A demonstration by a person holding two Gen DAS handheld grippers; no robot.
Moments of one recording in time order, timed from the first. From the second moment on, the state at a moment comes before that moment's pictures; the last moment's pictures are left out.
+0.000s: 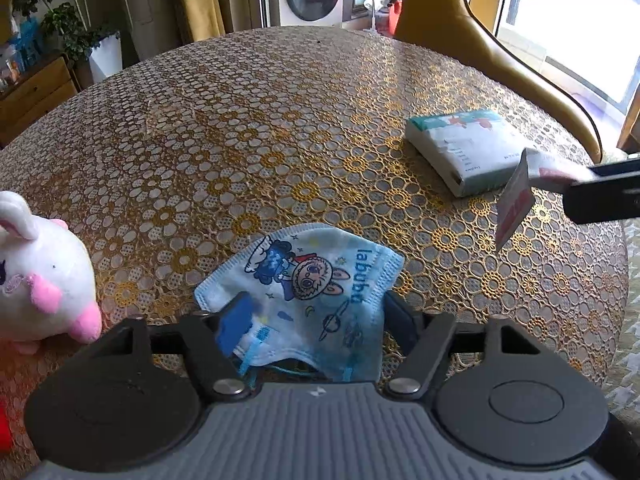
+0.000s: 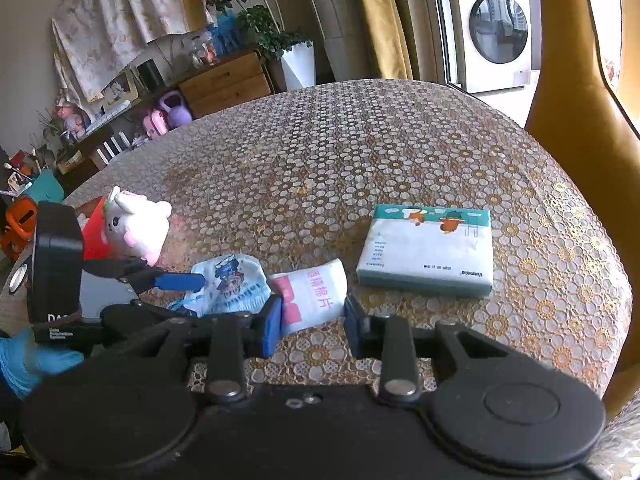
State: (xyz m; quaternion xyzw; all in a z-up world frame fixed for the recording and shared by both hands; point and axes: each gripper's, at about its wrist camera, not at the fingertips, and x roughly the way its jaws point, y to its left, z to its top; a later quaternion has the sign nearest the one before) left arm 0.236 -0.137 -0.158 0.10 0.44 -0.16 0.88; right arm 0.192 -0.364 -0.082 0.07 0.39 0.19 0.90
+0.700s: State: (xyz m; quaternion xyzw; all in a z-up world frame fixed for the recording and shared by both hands) left arm 0.212 -0.088 -0.101 0.02 0.41 -0.18 0.89; right arm 0.174 -0.328 -0.056 0.04 0.38 0.21 0.90
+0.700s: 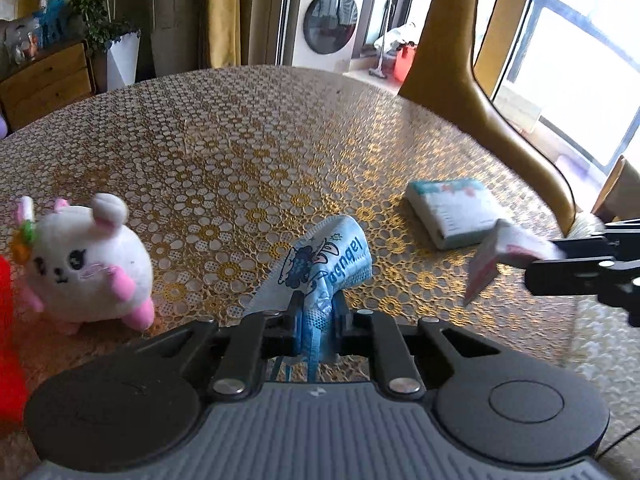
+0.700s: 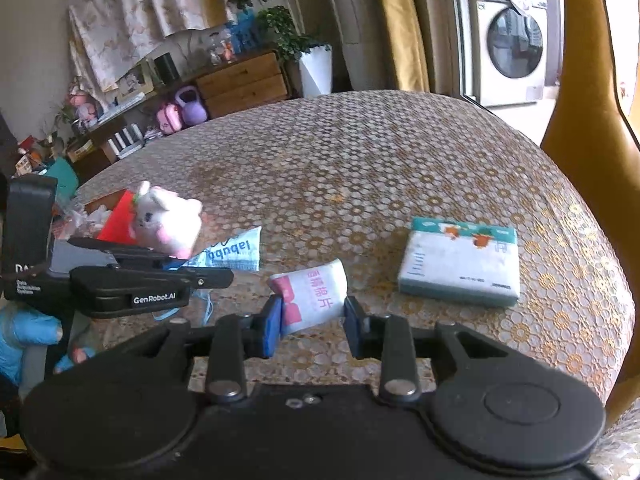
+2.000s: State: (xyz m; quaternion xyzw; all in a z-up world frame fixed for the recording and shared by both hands) left arm 0.138 0.171 0.002 -0.01 0.36 0.02 0.93; right arm 0.147 -0.046 0.037 -0.09 0.30 0.40 0.86
